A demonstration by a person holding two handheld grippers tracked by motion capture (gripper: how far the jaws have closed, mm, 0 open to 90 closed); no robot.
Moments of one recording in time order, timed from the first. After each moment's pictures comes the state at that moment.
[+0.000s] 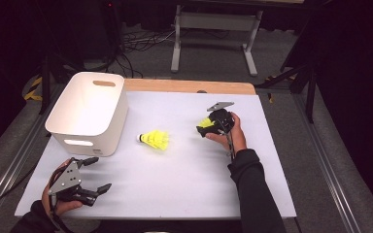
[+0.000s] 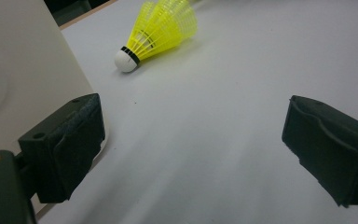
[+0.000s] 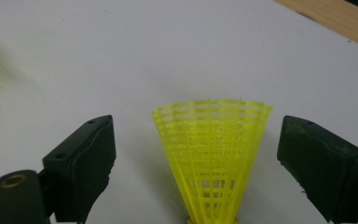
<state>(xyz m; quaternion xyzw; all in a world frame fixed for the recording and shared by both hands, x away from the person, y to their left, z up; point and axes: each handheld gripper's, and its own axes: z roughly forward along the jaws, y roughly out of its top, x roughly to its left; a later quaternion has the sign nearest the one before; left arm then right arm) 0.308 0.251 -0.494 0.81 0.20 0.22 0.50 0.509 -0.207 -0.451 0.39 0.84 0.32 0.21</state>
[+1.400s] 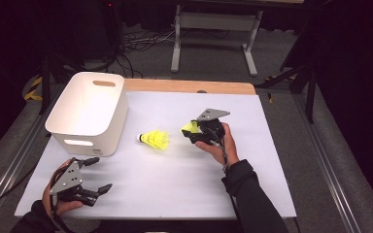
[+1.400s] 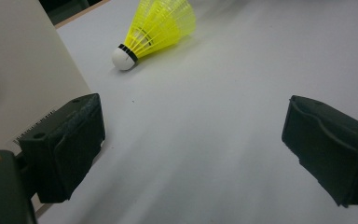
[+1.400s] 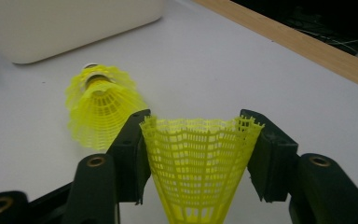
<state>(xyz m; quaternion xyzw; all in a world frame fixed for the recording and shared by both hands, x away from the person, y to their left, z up) 0.308 0.249 -0.495 0.82 0.19 0.22 0.50 0.452 -0.169 -0.428 0.29 0.83 0.44 0.19</state>
